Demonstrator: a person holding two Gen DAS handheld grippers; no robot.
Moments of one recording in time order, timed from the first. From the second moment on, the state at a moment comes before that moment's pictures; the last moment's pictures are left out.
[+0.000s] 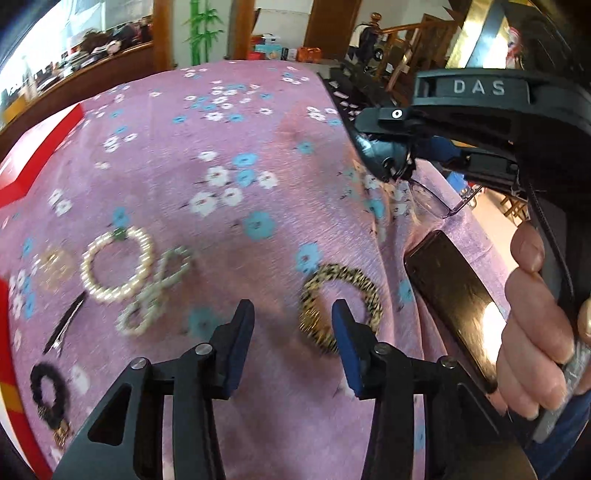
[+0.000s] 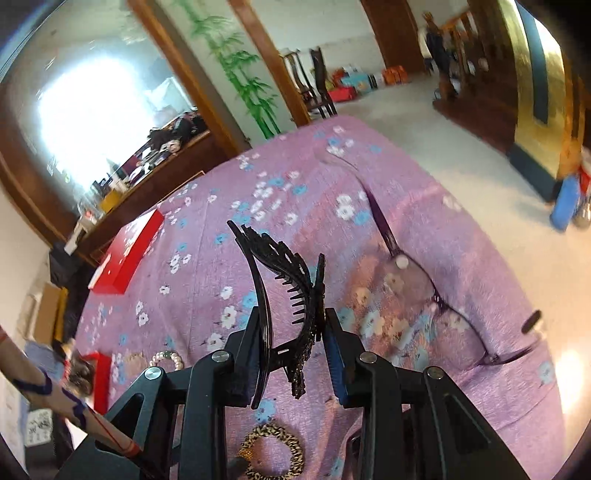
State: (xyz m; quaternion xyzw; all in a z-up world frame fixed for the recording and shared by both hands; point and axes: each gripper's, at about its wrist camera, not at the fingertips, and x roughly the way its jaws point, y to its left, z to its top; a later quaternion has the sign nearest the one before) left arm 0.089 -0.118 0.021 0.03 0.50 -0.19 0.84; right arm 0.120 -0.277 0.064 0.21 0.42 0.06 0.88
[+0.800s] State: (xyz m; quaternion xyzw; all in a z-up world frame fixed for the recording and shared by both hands) left arm 0.053 0.004 0.068 -0.01 0.33 -0.02 0.94; right arm 0.103 -0.193 0.062 0.10 0.42 0.16 0.89
